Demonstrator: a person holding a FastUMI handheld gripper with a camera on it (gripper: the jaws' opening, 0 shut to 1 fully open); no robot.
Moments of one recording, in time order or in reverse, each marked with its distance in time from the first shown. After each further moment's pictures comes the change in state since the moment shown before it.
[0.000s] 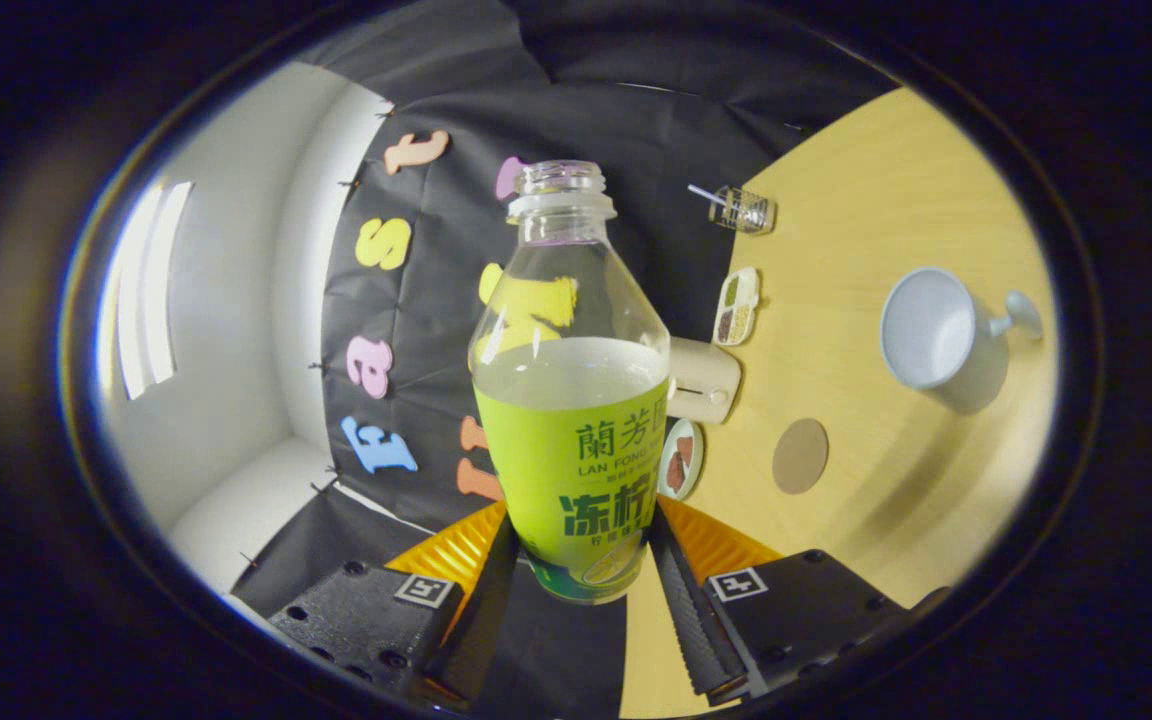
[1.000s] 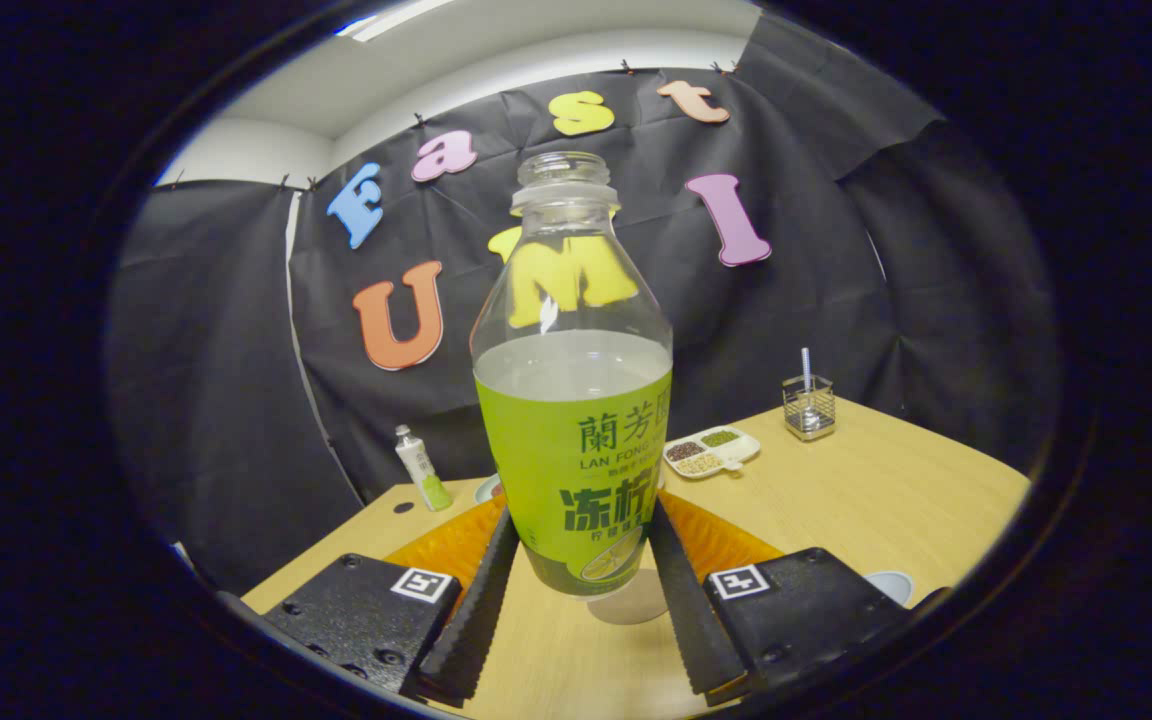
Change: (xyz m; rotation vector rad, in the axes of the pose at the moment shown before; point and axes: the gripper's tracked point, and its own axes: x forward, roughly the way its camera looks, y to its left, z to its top) arm 0.087 -0.059 0.015 -0.974 0.016 -0.350
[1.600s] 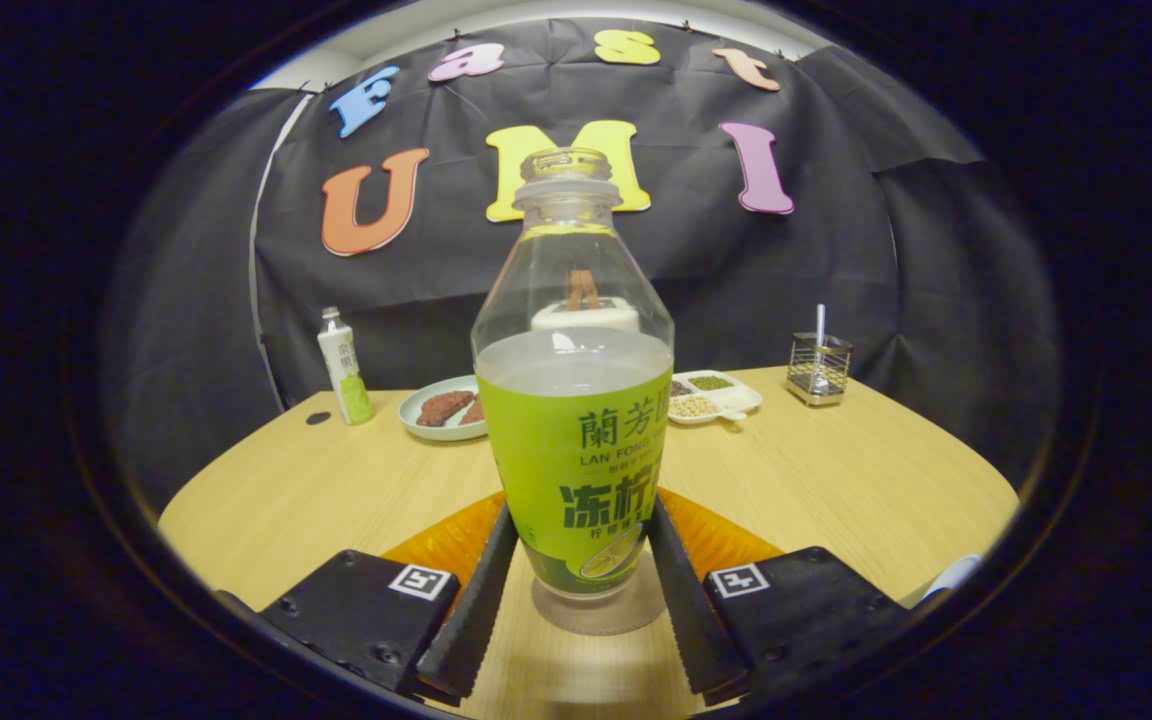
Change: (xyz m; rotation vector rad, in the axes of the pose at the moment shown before) arm 0.099 -0.015 -0.081 -0.141 0.180 -0.143
